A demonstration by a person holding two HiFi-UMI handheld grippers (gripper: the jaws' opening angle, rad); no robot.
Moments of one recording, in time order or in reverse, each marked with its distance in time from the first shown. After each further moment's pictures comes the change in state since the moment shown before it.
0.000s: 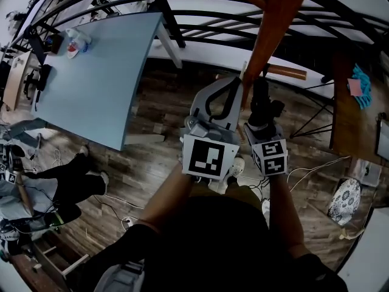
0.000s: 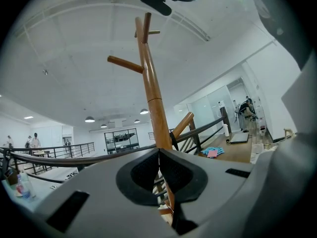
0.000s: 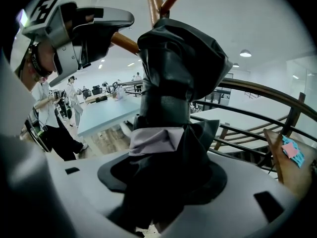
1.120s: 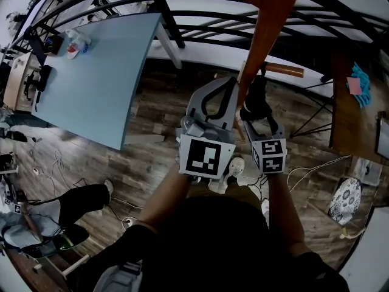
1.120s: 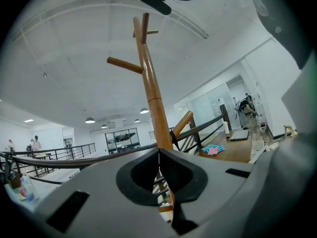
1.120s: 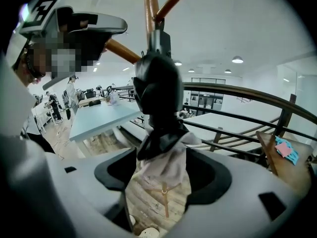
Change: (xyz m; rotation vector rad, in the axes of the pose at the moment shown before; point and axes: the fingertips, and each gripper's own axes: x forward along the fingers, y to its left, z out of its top) left arm -0.005 0.001 -0.001 0.026 0.012 0.007; right arm -0.002 -0.013 0.009 0.020 -0.074 -0.079
